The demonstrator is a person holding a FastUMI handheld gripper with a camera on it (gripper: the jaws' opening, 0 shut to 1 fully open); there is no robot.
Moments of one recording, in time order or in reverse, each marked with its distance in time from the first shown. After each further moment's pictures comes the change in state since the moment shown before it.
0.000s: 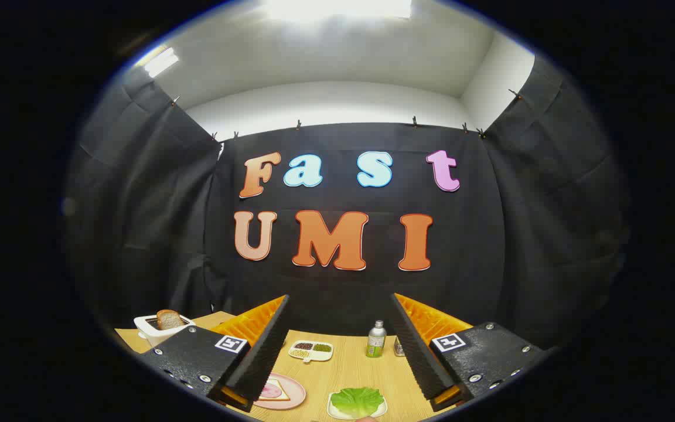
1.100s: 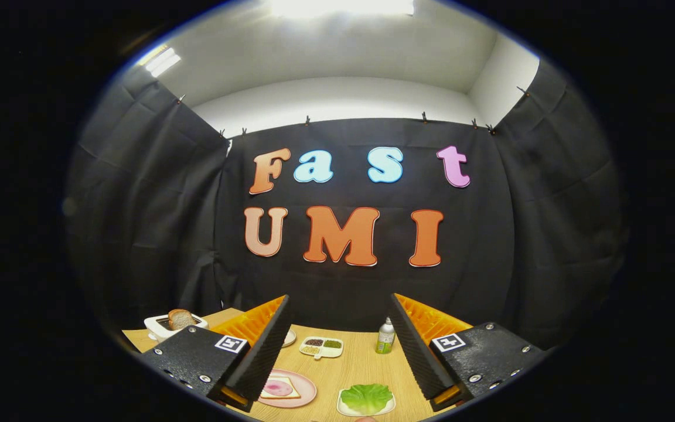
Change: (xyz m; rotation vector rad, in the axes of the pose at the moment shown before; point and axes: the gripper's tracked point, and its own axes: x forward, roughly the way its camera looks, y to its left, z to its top) arm 0.000 0.019 -0.003 0.014 0.045 0.050
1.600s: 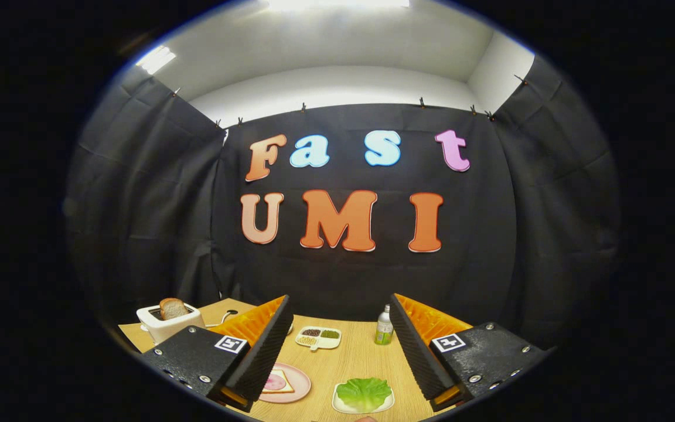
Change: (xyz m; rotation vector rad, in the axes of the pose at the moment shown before) arm 0.019 -0.016 -0.054 0.014 0.108 0.011
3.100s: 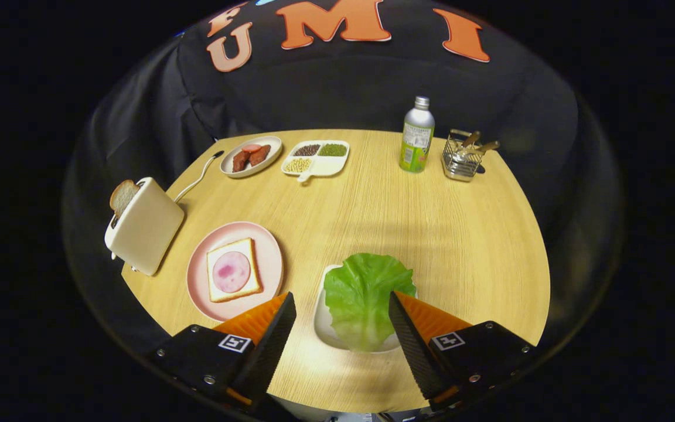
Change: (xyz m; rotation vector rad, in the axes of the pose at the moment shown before) arm 0.046 -0.031 -0.272 0.049 1.064 0.140
